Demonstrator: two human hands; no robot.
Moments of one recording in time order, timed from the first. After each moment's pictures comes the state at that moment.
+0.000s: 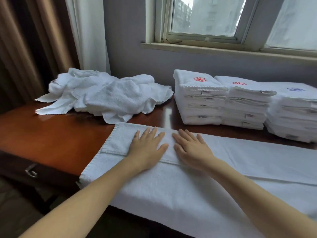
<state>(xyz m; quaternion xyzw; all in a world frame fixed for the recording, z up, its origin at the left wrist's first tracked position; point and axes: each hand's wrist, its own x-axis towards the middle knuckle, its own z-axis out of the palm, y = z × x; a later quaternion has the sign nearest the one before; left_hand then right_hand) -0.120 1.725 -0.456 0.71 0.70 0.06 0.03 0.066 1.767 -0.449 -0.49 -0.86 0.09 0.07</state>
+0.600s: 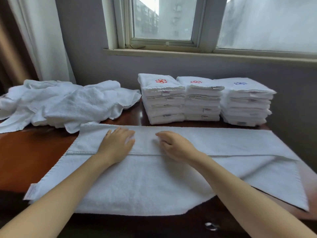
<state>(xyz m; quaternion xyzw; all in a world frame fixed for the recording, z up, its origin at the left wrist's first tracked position) -0.117 1.736 -0.432 0.73 0.67 0.15 0.06 0.118 1.753 -0.425 -0.50 -0.83 0.16 0.19</state>
